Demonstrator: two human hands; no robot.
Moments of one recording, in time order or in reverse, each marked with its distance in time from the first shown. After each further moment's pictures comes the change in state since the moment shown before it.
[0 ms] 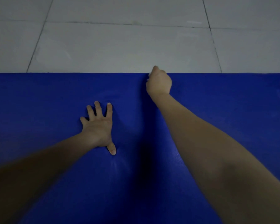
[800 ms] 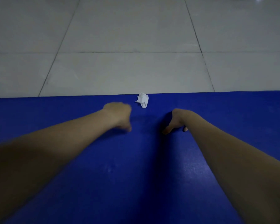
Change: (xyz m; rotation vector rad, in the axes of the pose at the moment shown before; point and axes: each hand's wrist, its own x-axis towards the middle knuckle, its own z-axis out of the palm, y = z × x) left_hand 0.021 0.044 -0.109 0.085 0.166 0.207; right_hand -0.020 0.090 -0.065 -0.181 -0.837 0.119
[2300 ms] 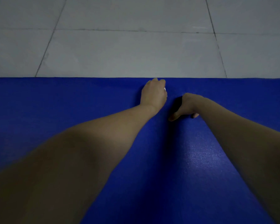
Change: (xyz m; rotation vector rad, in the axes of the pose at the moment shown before) left_hand 0.085 0.084 0.046 -0.579 0.692 0.073; right_hand 0.005 0.004 0.002 -0.021 0.085 -0.030
